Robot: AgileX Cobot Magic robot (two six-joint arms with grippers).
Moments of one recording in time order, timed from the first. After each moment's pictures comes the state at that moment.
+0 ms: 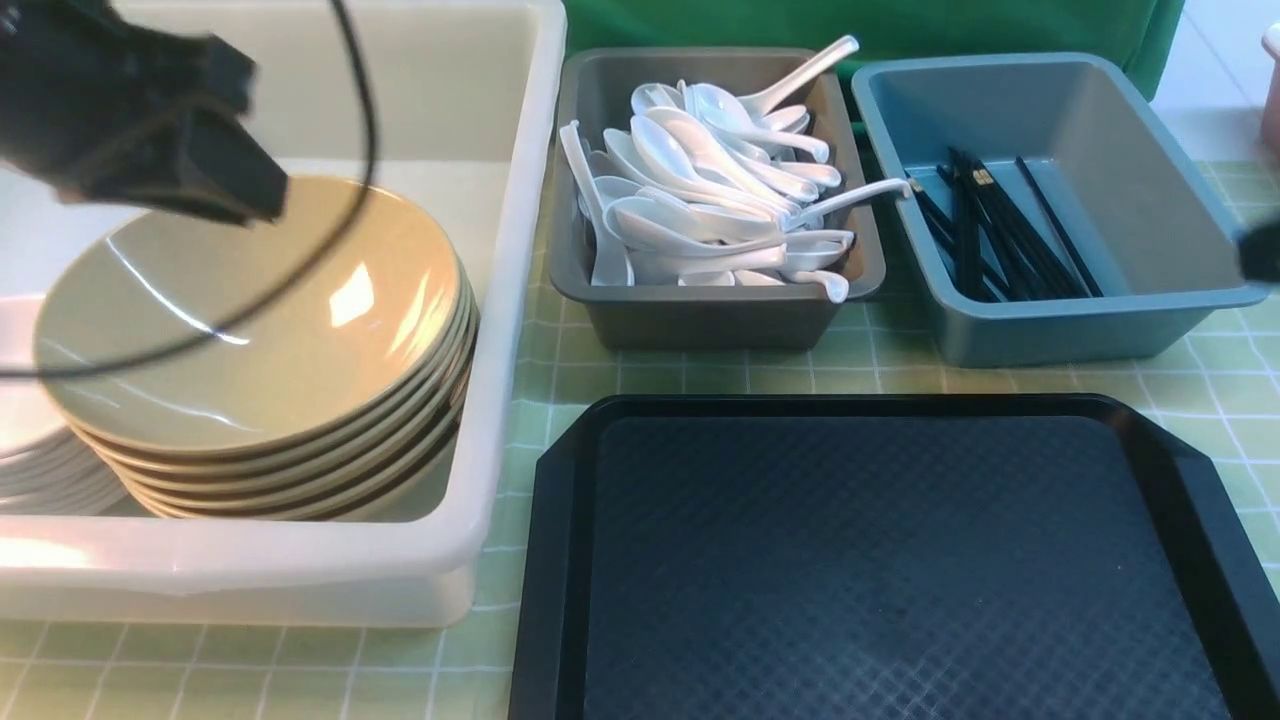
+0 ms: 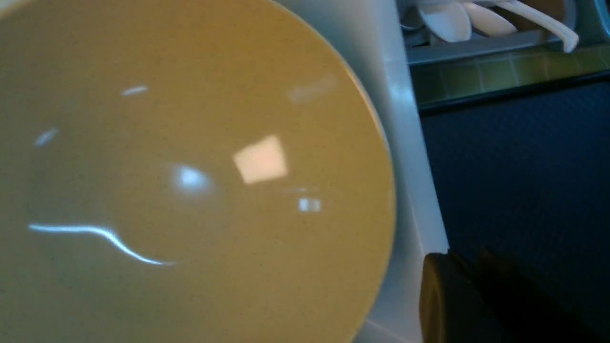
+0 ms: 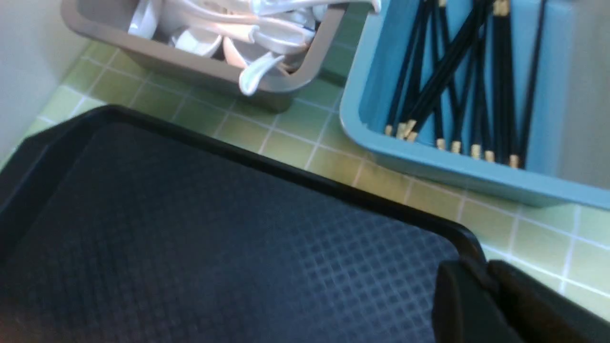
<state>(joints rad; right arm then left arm) 0.01 0.95 -0.91 0.30 0.62 -0.40 -0.02 1.31 -1.39 -0.40 1.22 0.26</state>
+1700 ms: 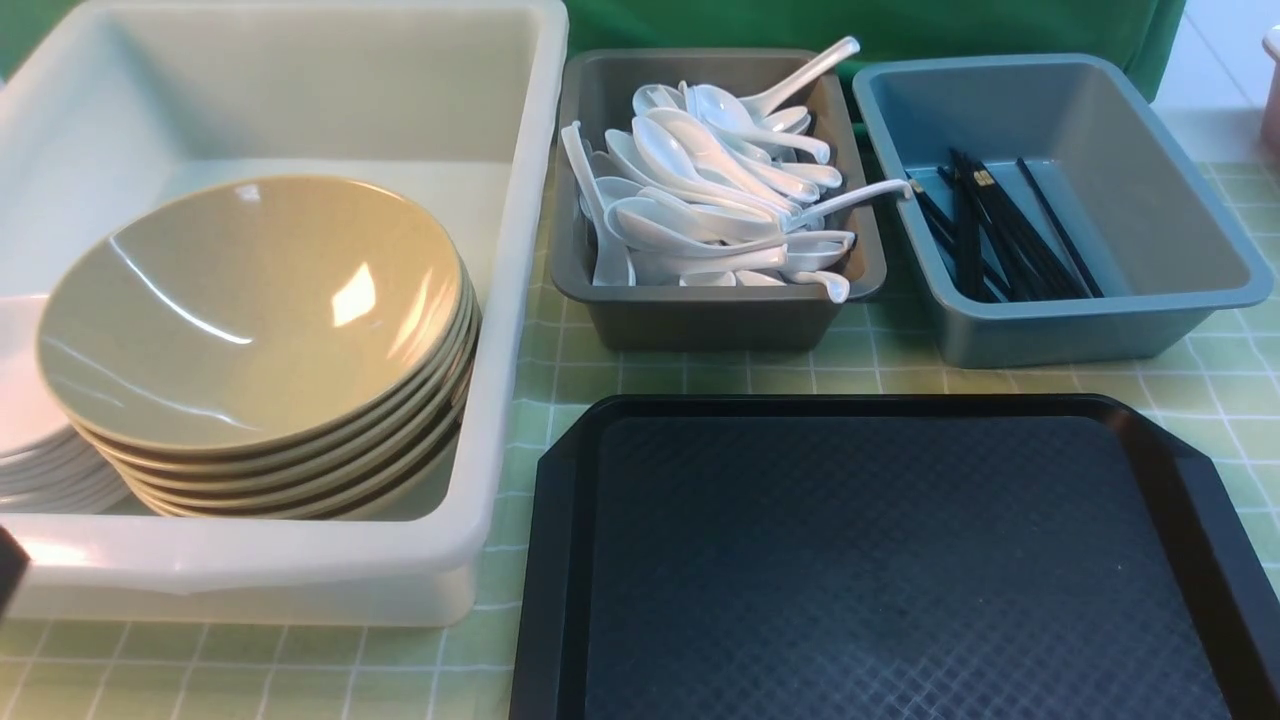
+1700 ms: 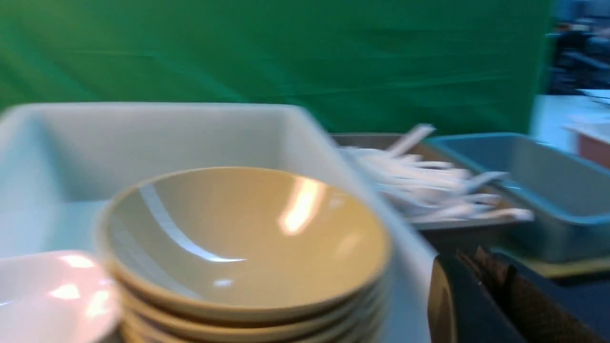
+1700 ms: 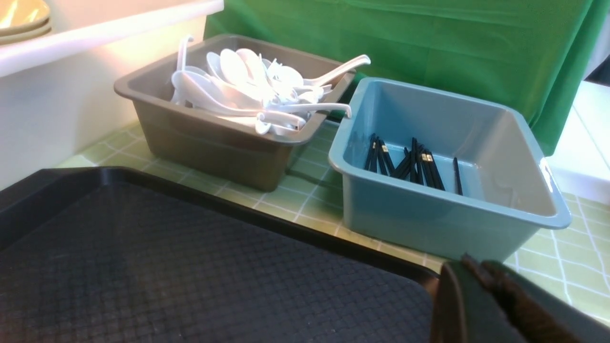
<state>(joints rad) 0.07 -0.01 -0.21 0.31 0.32 -0.43 -0.05 -0.01 -0.32 -0.28 0.46 0.24</state>
